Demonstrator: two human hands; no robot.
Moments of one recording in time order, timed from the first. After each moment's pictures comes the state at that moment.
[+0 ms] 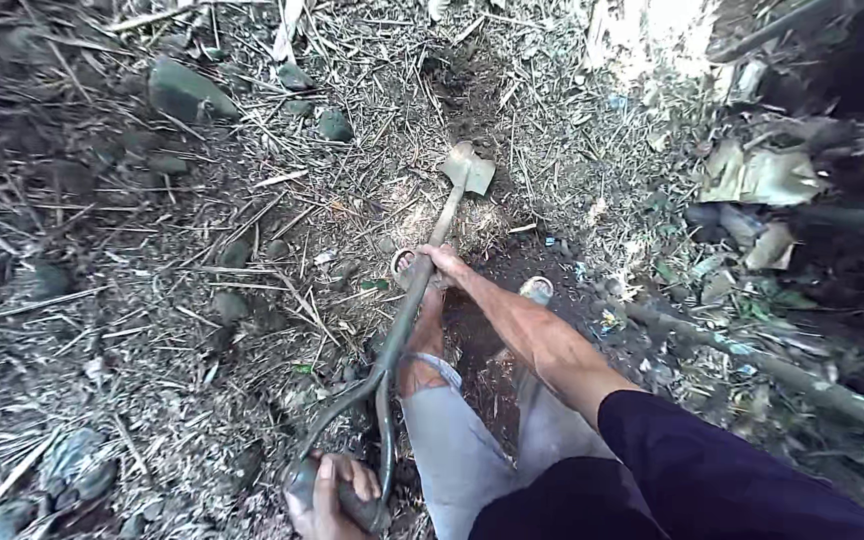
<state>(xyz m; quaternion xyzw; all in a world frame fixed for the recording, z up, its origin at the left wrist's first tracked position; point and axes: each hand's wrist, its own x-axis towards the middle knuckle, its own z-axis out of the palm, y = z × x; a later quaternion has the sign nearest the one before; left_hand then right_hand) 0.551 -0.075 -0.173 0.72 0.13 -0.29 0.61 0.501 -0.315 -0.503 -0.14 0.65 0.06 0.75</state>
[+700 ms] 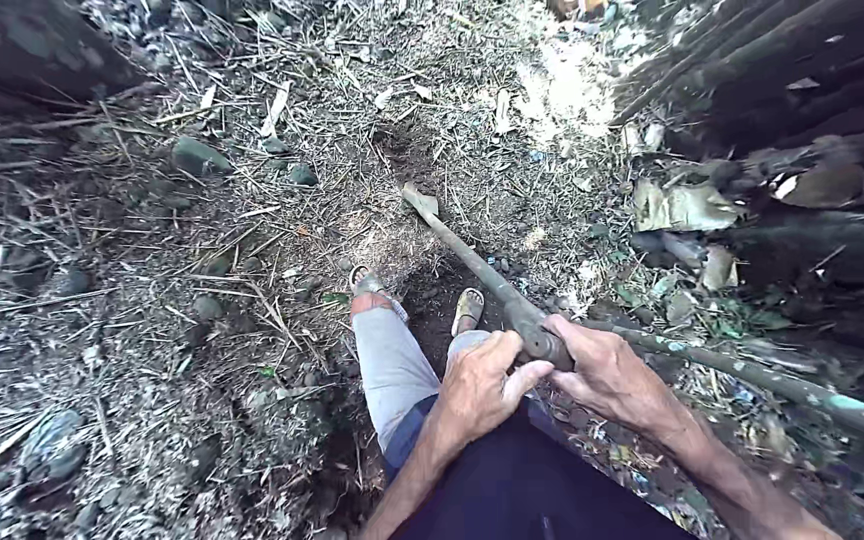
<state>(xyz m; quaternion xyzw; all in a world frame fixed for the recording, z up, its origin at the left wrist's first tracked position) 0.298 -0.210 -0.122 0.58 -0.54 -0.50 0.36 0.113 -0.298 -0.096 -0.85 0.39 0.00 0.36</state>
